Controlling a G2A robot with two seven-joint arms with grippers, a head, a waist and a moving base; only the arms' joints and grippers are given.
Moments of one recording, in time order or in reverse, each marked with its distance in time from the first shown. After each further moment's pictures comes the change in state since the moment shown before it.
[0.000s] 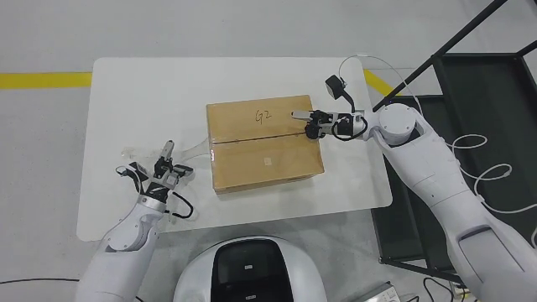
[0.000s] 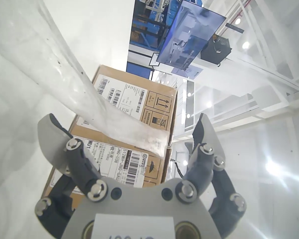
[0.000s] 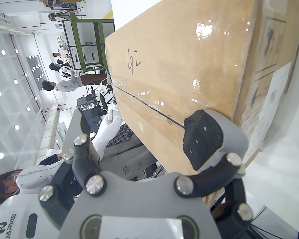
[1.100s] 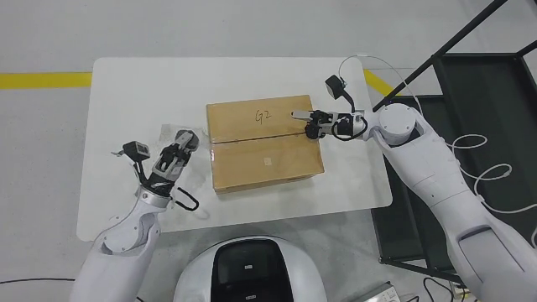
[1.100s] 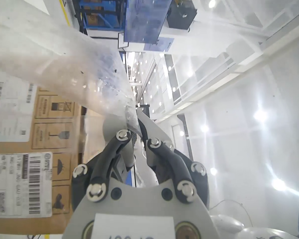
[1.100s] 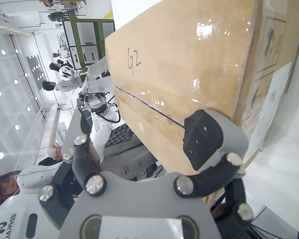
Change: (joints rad) left arm 0.068 -0.005 -0.047 -0.354 0.177 0.007 -0.039; right arm 0.000 0.000 0.000 0.000 0.000 0.000 0.000
